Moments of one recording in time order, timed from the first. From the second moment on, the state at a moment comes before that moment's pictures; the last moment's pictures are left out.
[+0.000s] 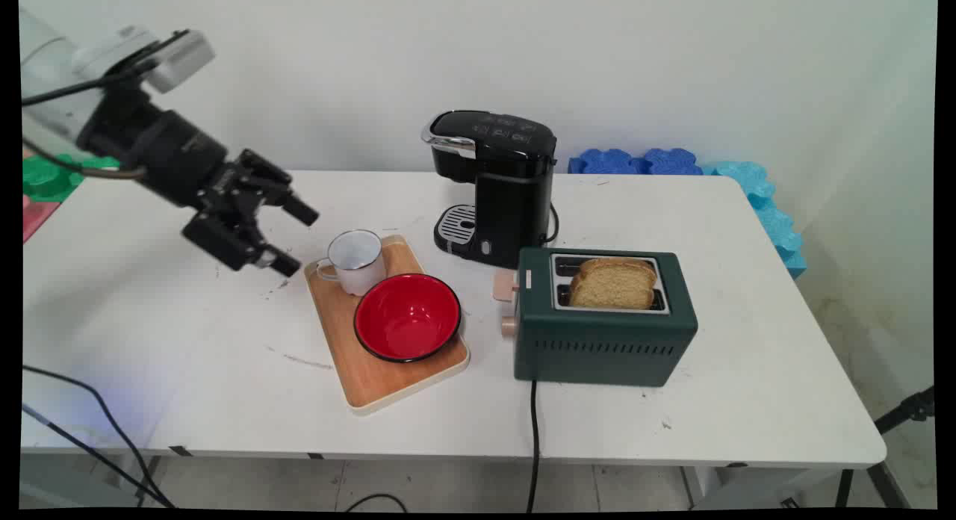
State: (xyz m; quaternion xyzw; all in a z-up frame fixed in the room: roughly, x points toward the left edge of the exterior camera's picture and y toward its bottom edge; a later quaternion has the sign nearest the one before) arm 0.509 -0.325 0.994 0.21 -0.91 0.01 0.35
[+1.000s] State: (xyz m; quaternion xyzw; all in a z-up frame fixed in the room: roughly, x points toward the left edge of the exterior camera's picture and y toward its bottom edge) arm 0.397 -0.395 0.985 0.18 -0.91 0.03 0.36
